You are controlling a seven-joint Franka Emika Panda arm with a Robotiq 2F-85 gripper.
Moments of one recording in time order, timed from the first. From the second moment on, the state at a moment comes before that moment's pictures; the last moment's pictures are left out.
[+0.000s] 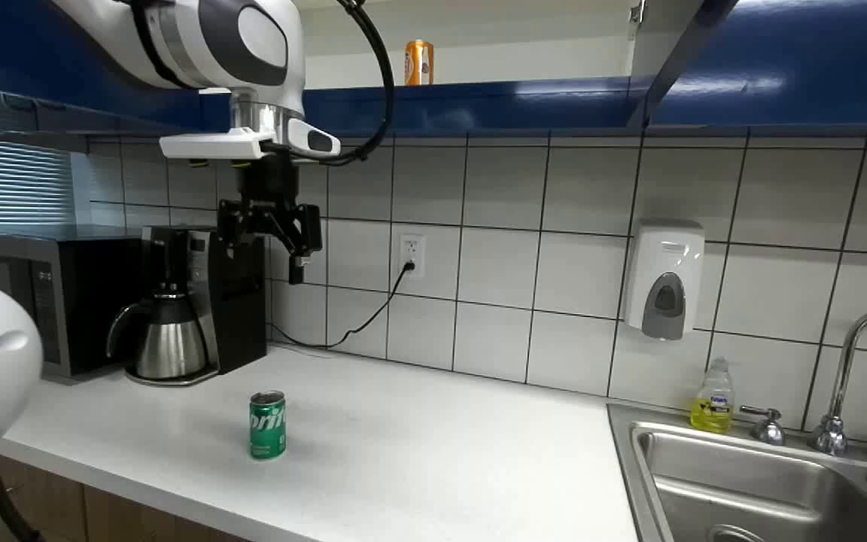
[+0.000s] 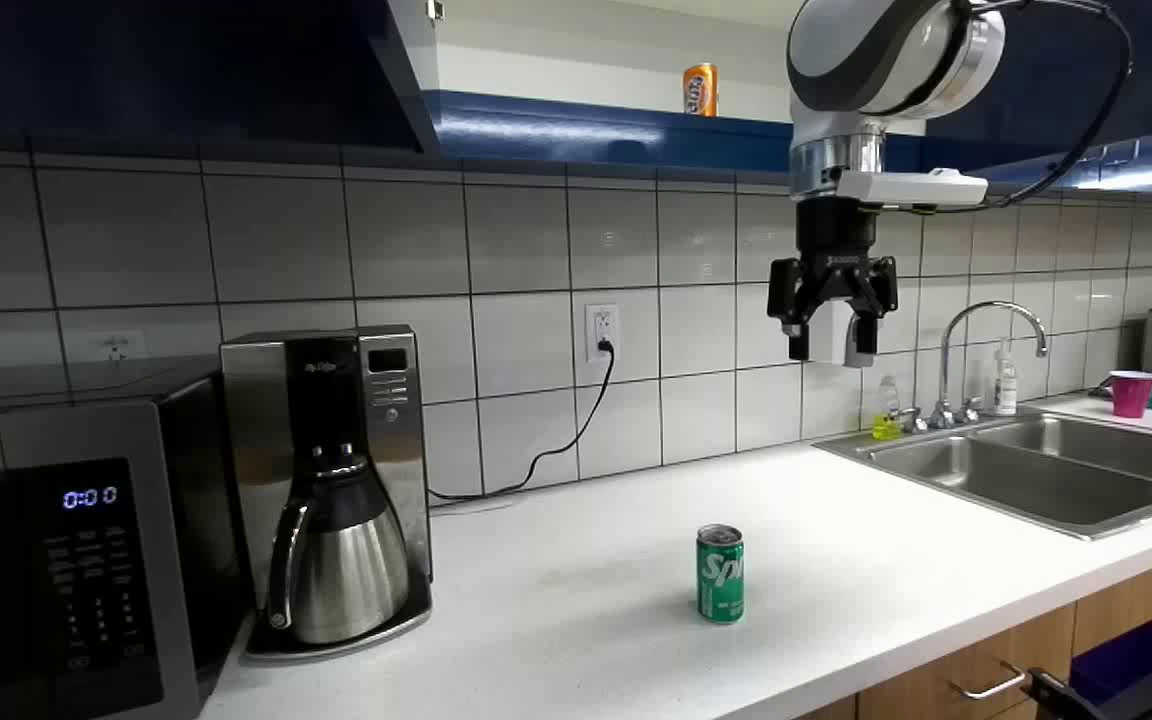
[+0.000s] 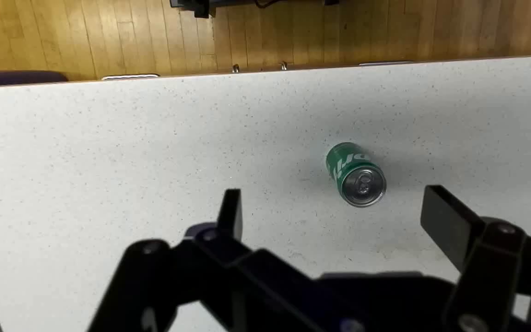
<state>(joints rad) 0.04 -0.60 -0.03 -2.52 -0.02 1.92 0.03</state>
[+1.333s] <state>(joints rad) 0.04 -0.59 -0.03 -2.49 -0.02 1.92 0.04</state>
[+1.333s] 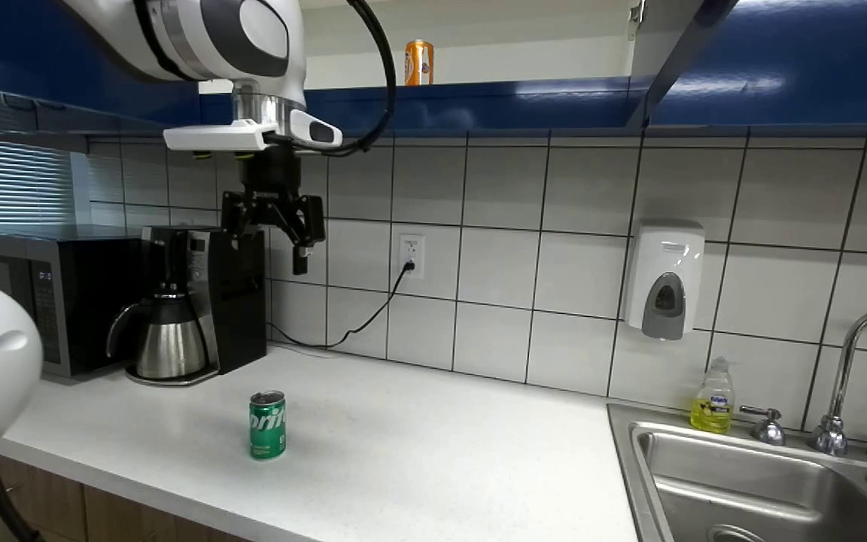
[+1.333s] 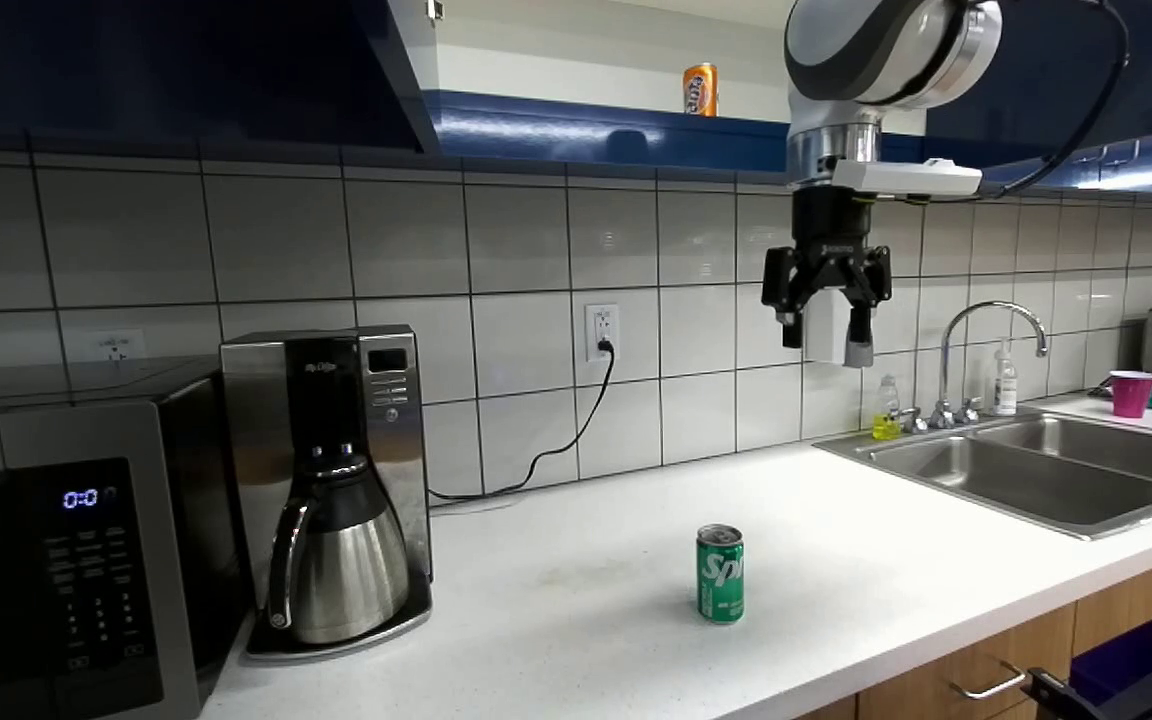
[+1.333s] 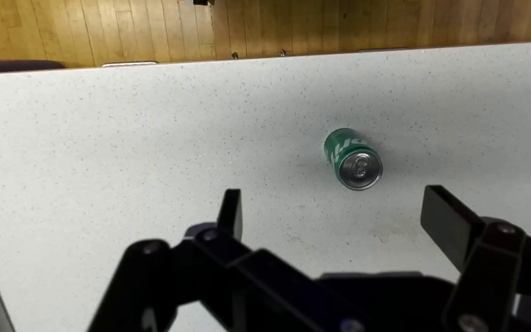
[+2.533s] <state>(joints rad) 0.04 -0.56 0.00 -2.19 -0.03 1.91 0.09</state>
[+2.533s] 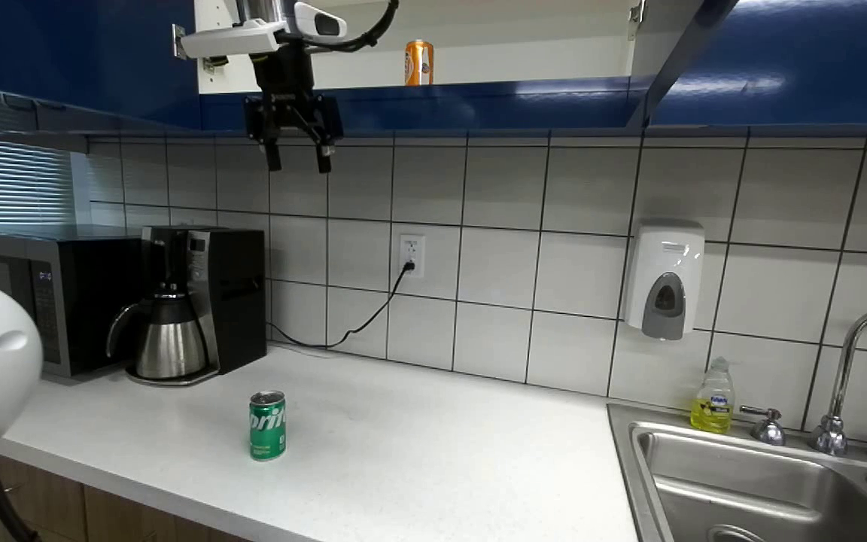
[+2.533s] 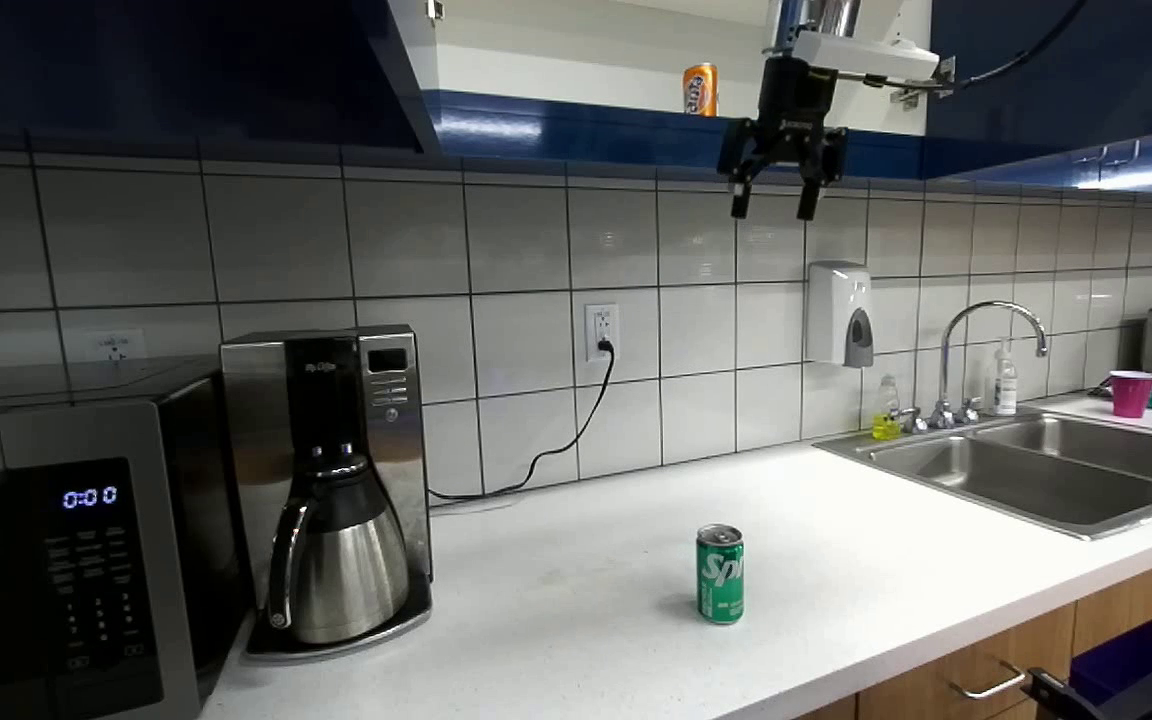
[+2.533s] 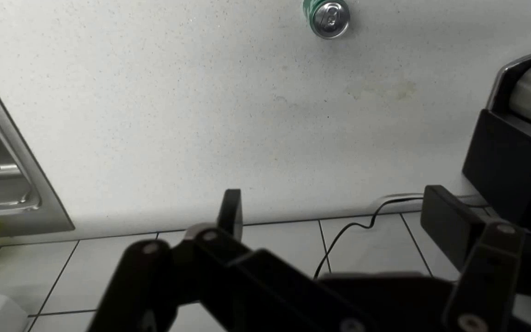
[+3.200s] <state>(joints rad) 0.02 -0.52 0.02 -1.97 -0.04 1.84 0.14</state>
